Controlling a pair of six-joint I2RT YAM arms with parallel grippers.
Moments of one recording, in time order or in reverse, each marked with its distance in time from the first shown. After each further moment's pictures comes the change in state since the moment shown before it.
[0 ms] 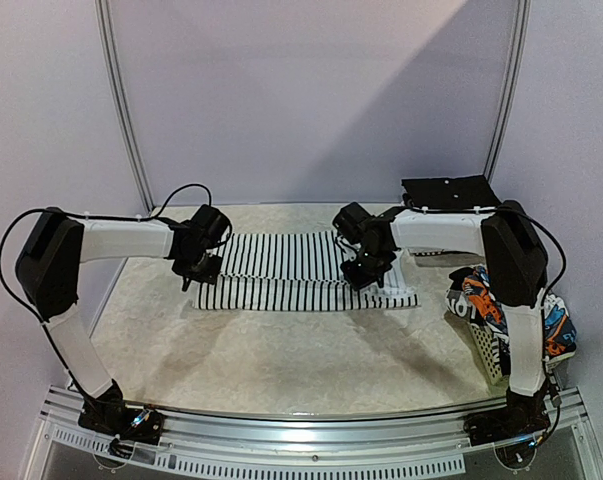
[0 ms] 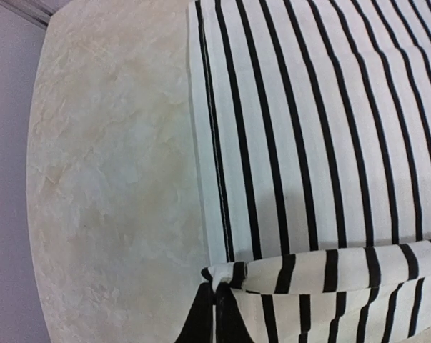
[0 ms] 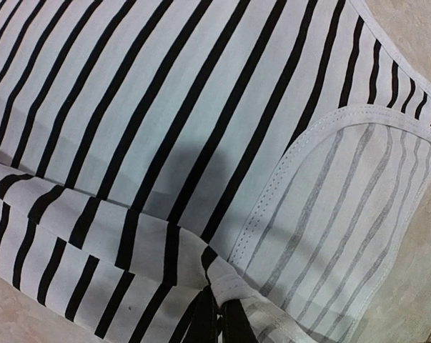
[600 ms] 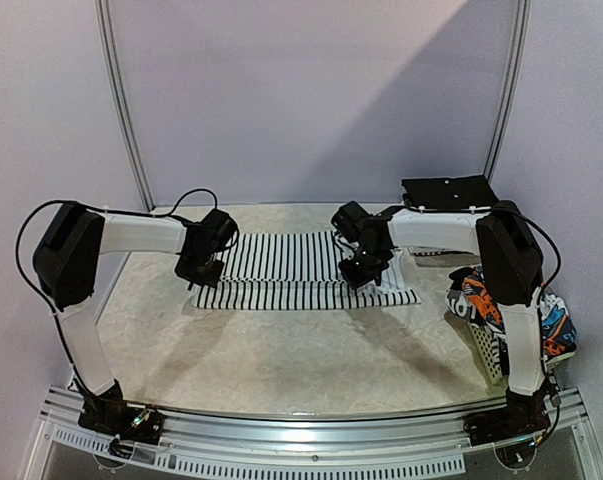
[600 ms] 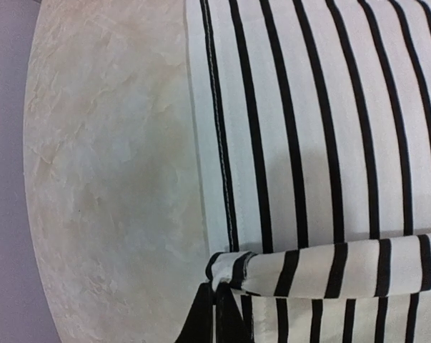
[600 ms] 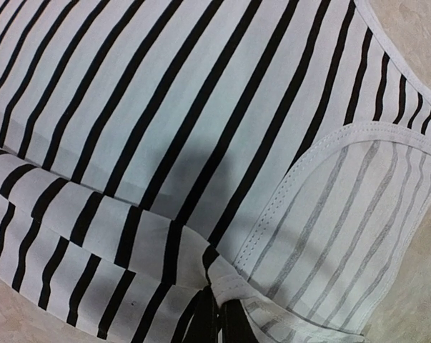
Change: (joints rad) left arm 0.004 0.117 0.088 -0.102 -0.046 -0.017; right arm -0.008 0.031 0.032 0.005 -0.017 -0.018
